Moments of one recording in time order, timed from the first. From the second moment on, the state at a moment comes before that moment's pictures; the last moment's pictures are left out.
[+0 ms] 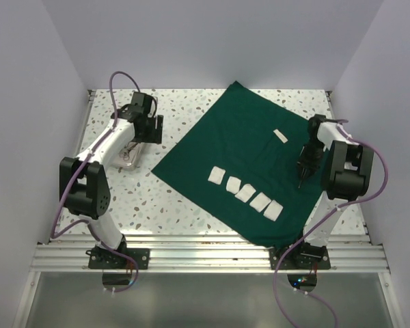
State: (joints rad) left arm -0.22 1.75 1.44 -0.72 -0.12 -0.16; right arm -0.18 1.95 1.38 -1.02 0.14 0.37
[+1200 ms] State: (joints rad) left arm -0.34 1.39 1.05 -0.21 0.59 -0.57; right arm 0.28 1.64 1.45 -0.69 -0.58 0.59
